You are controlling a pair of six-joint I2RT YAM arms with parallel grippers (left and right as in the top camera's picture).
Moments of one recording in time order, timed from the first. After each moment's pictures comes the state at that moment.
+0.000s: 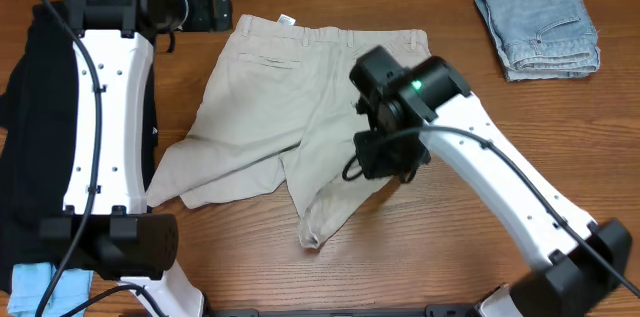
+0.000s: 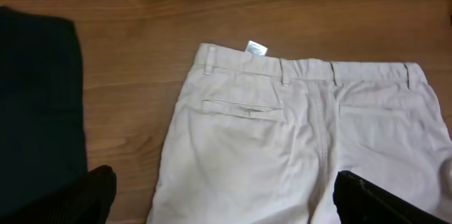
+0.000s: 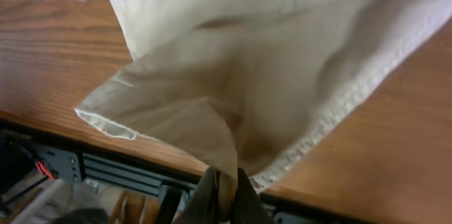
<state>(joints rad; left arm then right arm) -0.04 1.89 2.13 -1.15 0.13 -0.06 0.60 1.69 1.62 -1.51 -0.17 0.38</state>
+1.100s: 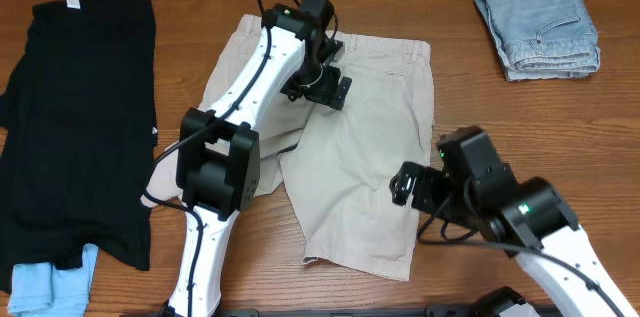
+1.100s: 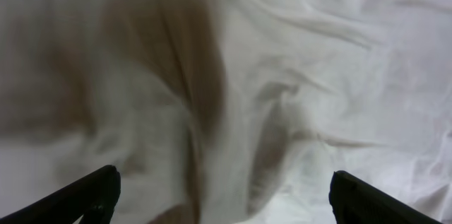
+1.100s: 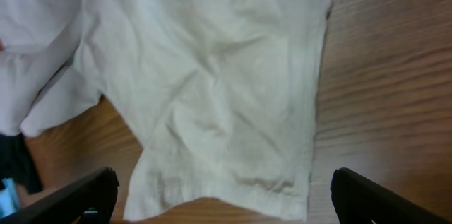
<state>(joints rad) -0.42 2.37 2.13 -1.25 0.21 -0.02 0.44 1.07 0.96 -1.06 -0.13 0.74</state>
